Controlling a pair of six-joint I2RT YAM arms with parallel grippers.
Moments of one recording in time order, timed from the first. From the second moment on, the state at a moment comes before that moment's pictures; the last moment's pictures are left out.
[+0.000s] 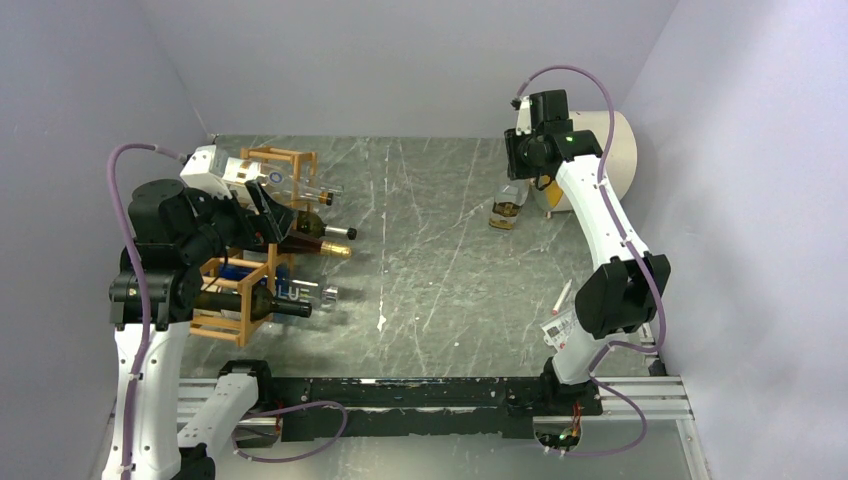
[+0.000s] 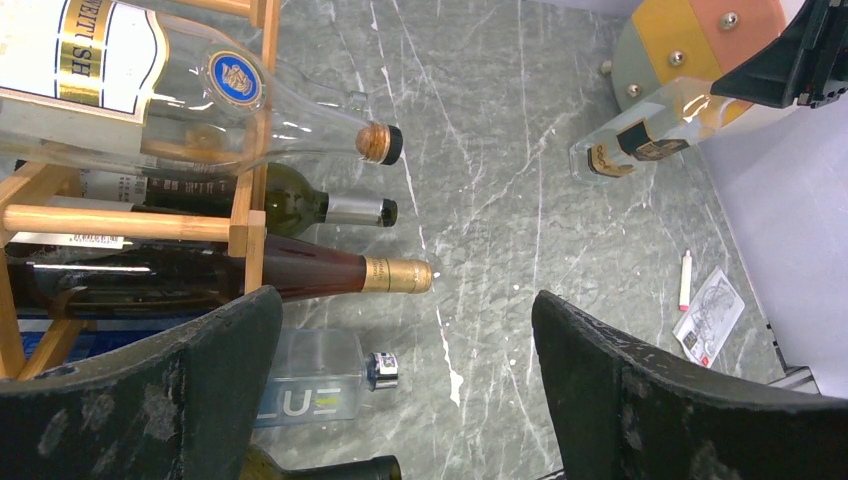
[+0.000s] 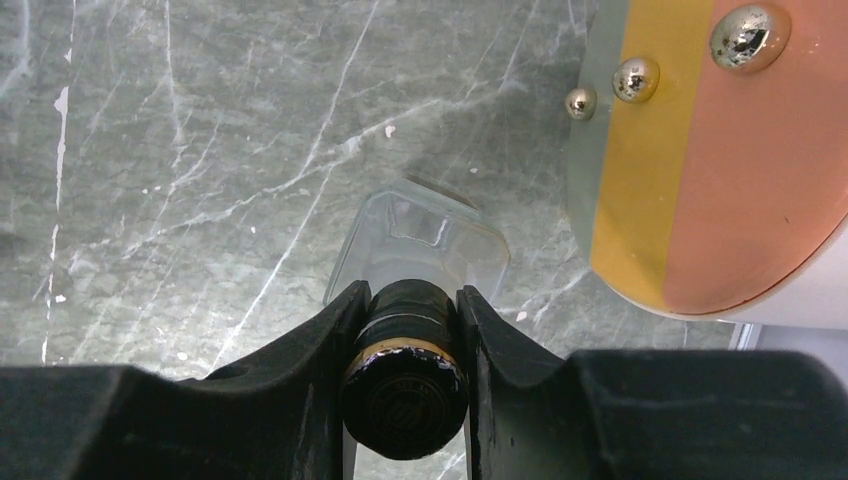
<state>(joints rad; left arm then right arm) -0.01 0.82 1.25 -0.80 0.34 -0.29 0.19 1.70 1.75 -0.86 0.02 -0.06</state>
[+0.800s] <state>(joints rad) -0.01 0.84 1.22 -0.79 0.36 -0.31 0.23 1.65 1.89 -0.87 0.10 0.01</state>
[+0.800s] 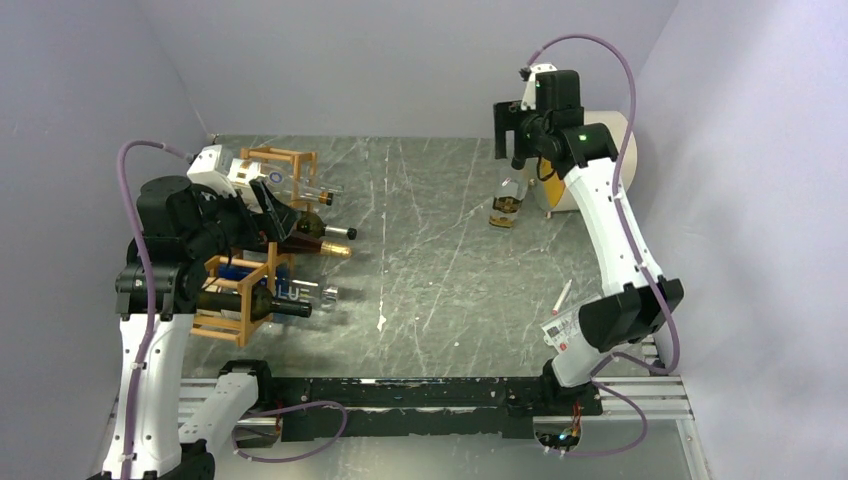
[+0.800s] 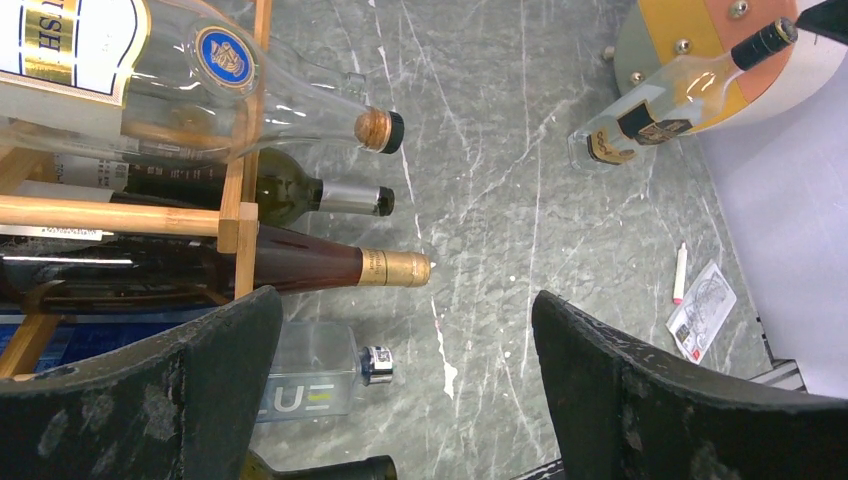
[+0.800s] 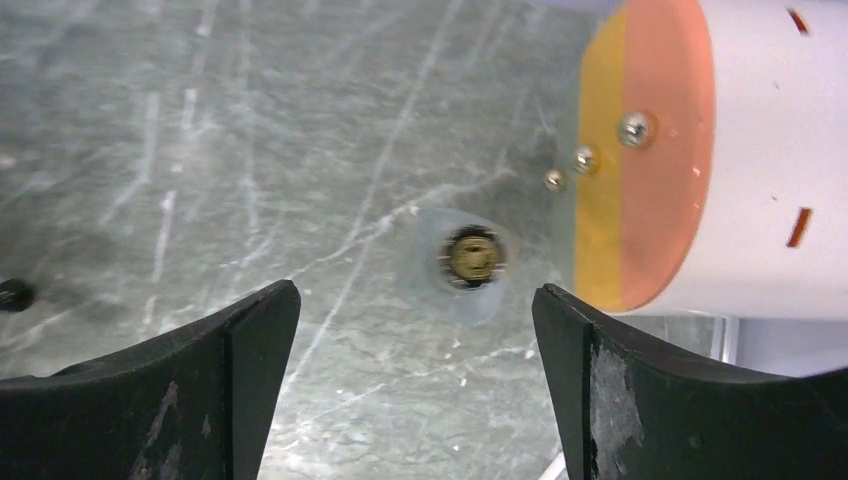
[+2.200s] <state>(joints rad) -0.01 0.78 1.24 -0.84 0.30 -0.30 0.86 1.70 1.07 0.56 -0.40 1.05</state>
